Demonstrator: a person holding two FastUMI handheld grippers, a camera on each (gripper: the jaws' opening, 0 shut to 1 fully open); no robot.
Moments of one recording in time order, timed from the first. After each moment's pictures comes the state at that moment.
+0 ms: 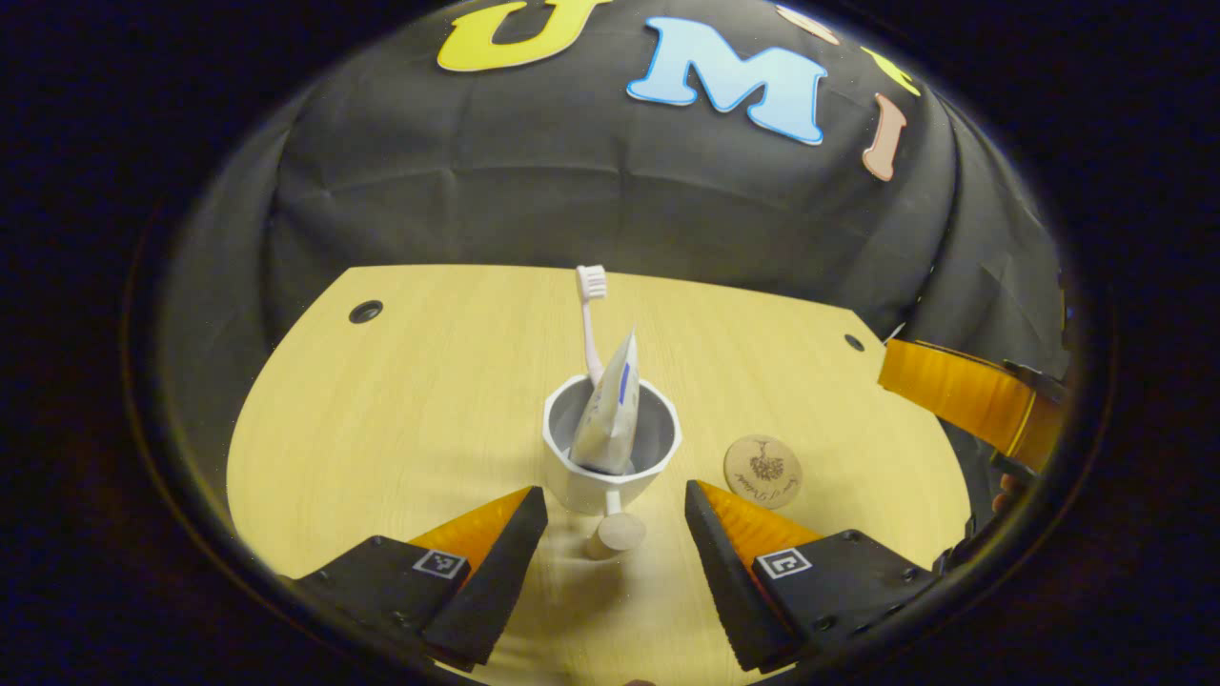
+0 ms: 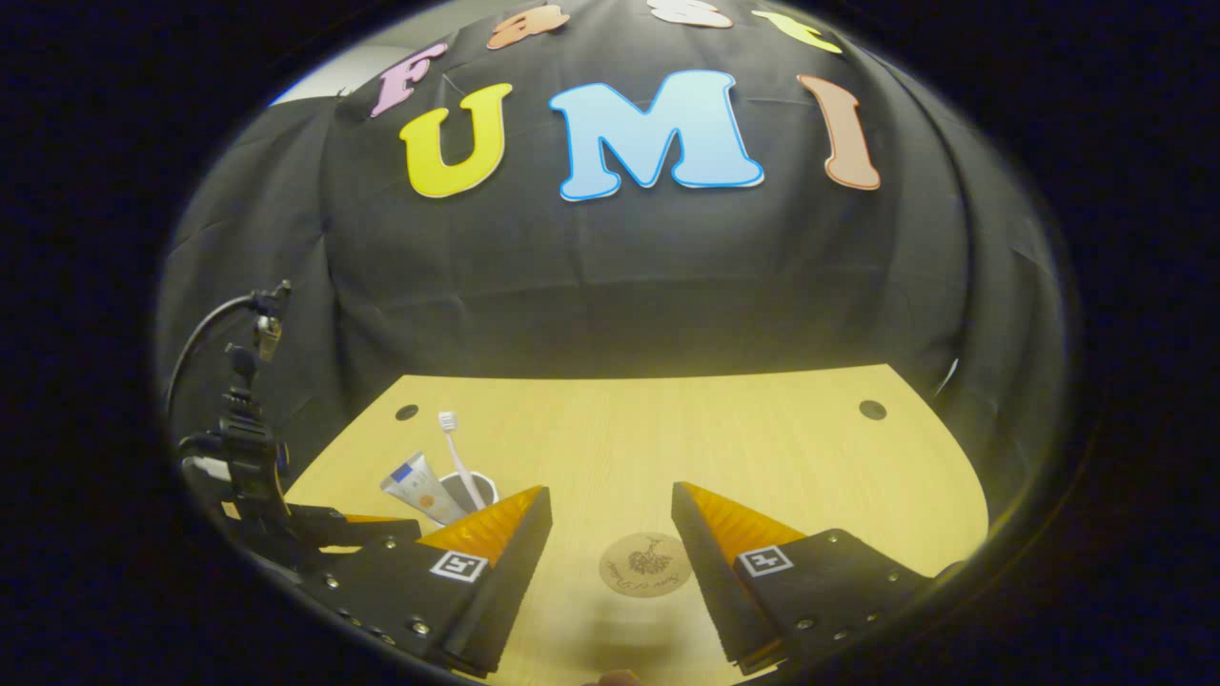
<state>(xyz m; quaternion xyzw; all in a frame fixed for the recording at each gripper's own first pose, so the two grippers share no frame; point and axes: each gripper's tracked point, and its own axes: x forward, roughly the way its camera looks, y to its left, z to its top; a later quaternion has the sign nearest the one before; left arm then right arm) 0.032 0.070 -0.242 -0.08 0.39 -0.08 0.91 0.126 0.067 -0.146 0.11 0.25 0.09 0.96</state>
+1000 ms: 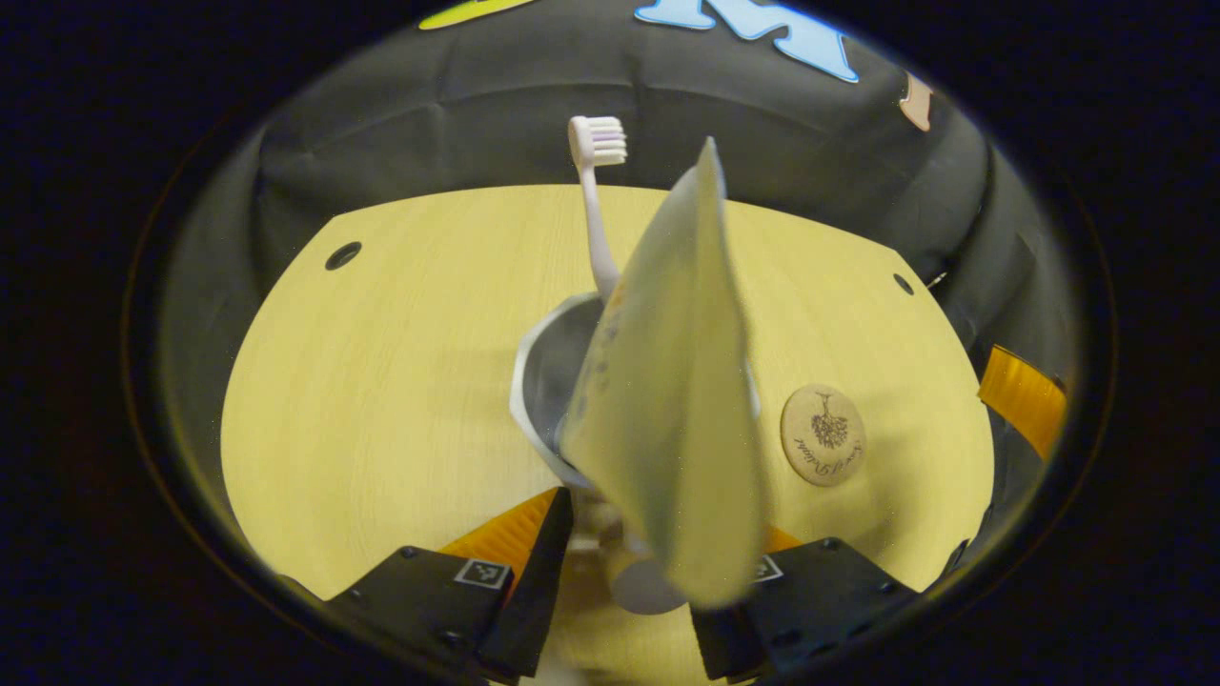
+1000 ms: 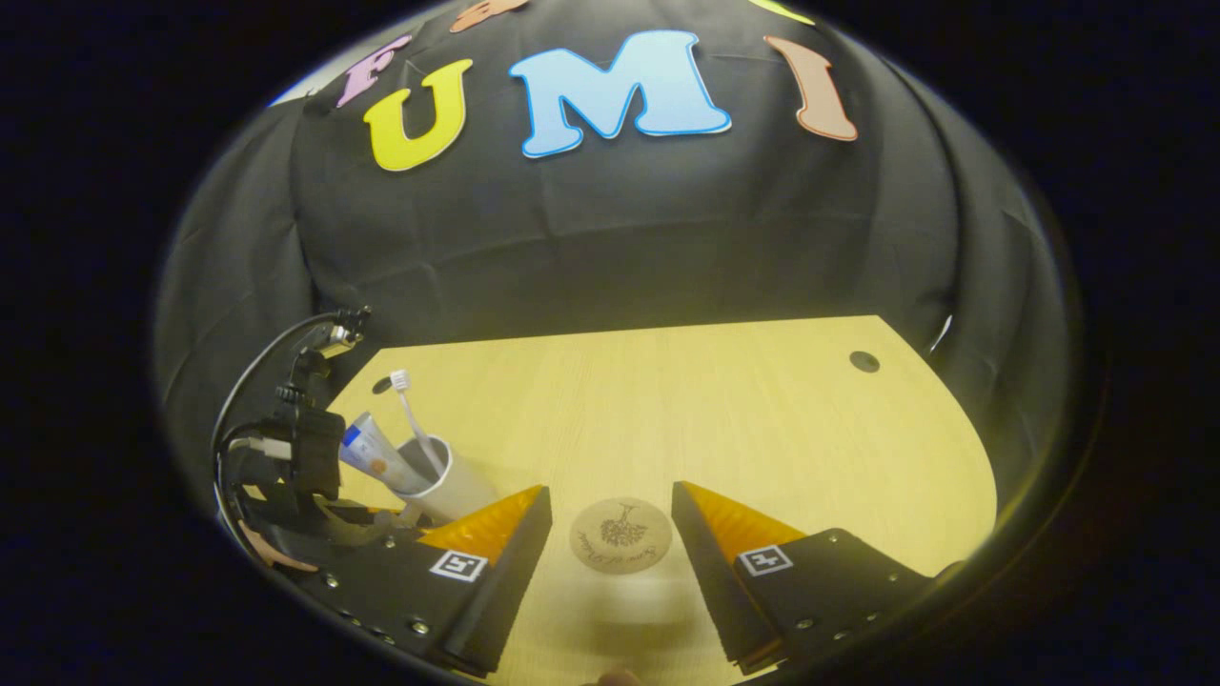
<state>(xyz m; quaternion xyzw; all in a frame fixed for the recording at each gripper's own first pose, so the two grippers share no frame) 0.042 0.077 -0.289 -0.07 0.48 -0.06 0.87 0.120 0.051 -0.189 0.13 0.31 0.08 0.94</state>
